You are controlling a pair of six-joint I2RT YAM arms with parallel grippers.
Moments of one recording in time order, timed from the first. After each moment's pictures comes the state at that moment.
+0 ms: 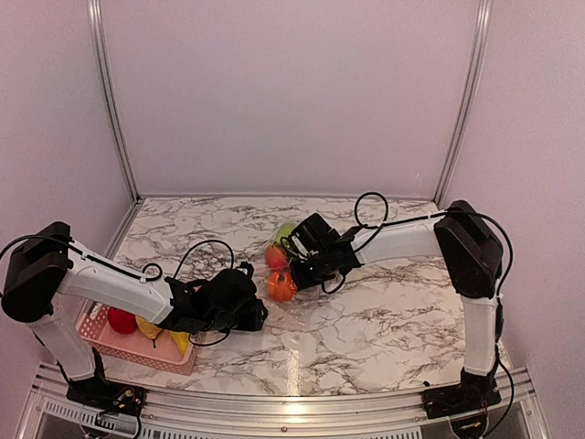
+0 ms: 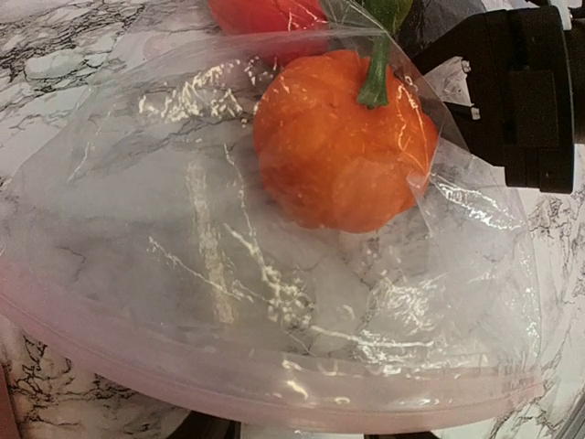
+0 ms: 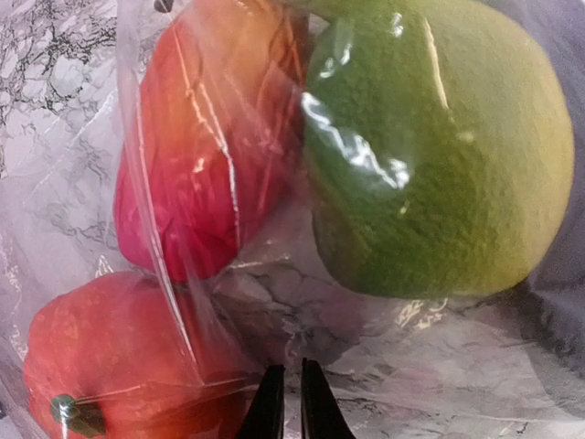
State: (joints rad) left arm -1.09 1.67 0.79 0.04 -0.29 -0.81; right arm 0.82 2.08 1.41 -0.32 0.03 0.38
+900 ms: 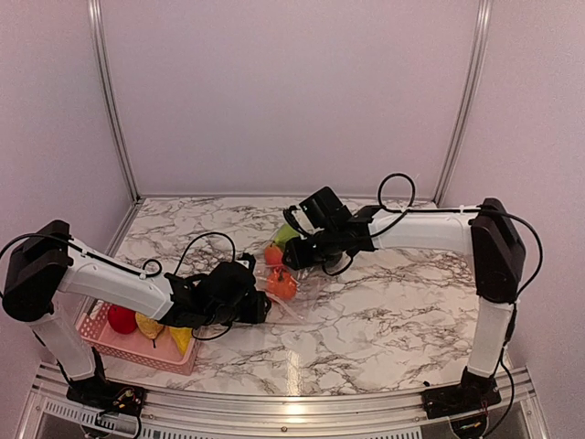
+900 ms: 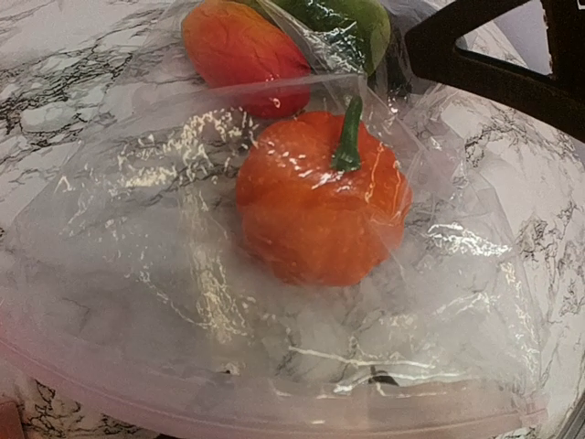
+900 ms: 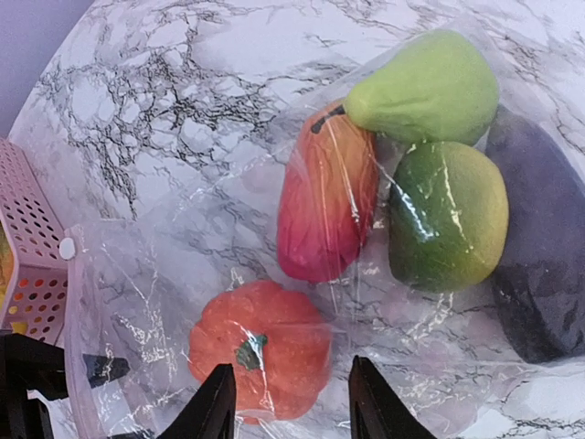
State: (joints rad) left arm -1.06 1.67 0.81 0.09 -0.30 -0.76; right arm 0.83 1.92 1.42 -0.36 -0.05 0.38
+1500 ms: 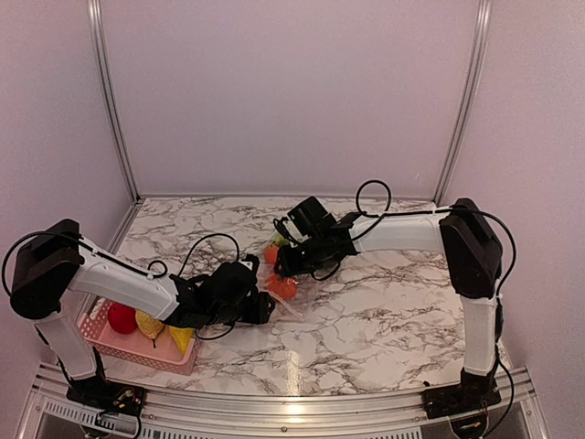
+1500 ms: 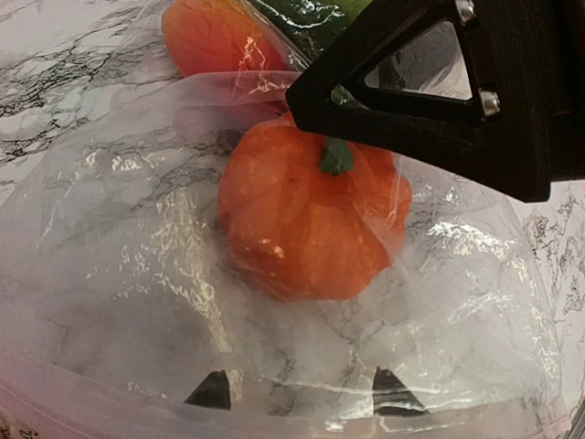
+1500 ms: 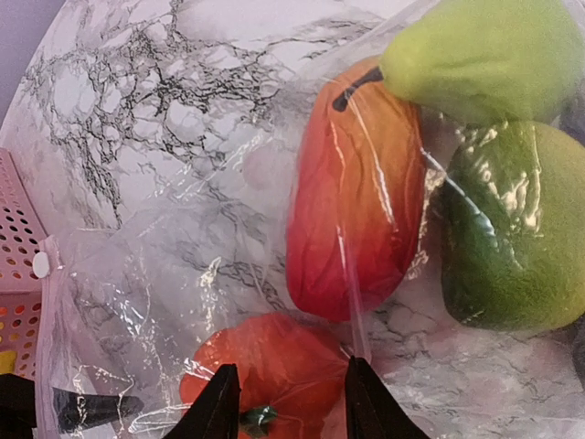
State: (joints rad) left arm -1.05 1.71 0.81 0.16 -0.26 -0.72; right arm 0.83 2.08 1.53 -0.35 -0.12 0.44
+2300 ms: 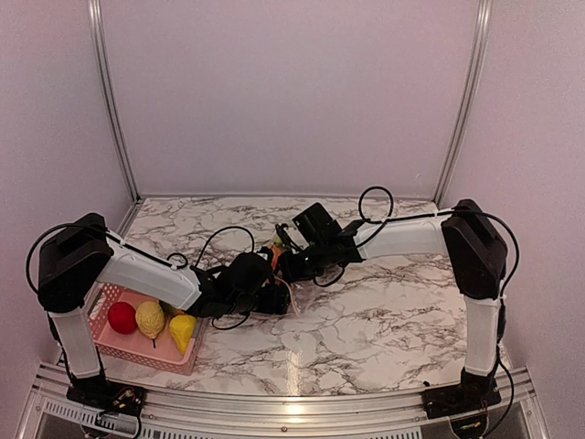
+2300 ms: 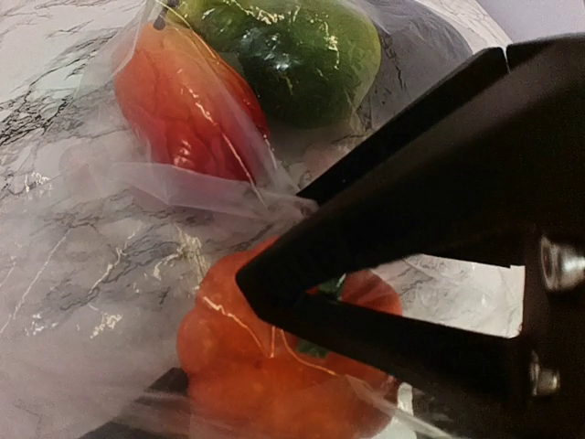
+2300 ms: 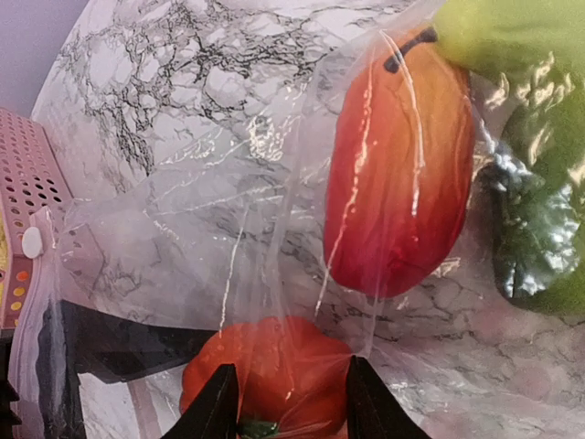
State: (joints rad) left arm -1.01 1.87 0.96 0.17 -0.25 -0.67; right arm 0.83 2.05 1.43 -0.26 -0.23 0.45
